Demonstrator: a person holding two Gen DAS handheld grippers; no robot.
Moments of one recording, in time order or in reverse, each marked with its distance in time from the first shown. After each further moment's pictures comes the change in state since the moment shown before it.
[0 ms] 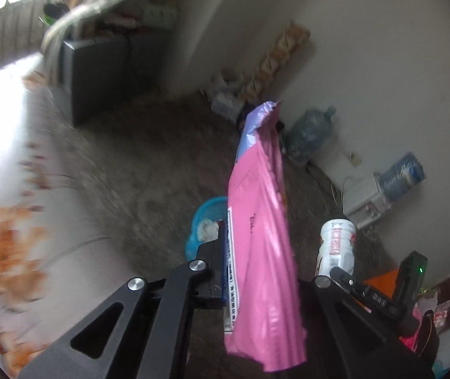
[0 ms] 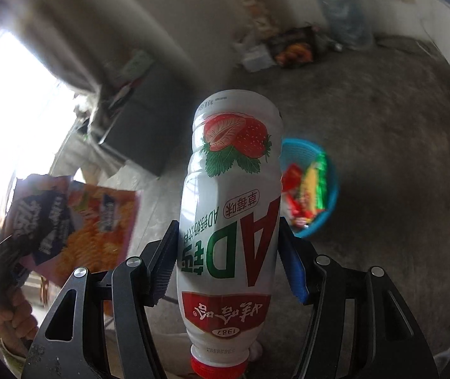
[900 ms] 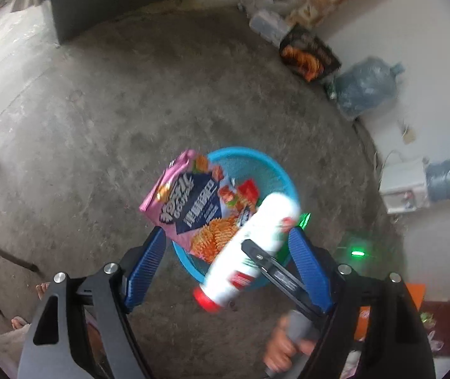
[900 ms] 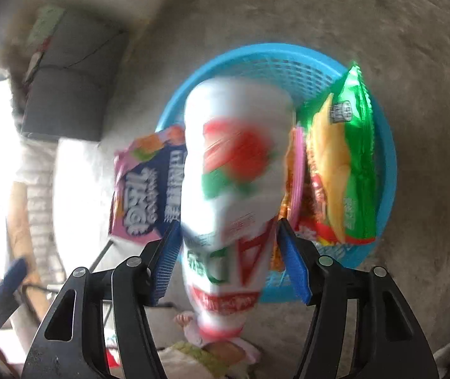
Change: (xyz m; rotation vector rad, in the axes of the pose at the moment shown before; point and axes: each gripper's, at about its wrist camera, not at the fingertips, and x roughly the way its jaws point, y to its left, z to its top) left arm 0.232 0.002 0.035 -0.182 0.313 0.115; right arm 0.249 -0.054 0.048 0.177 0.363 -0.116
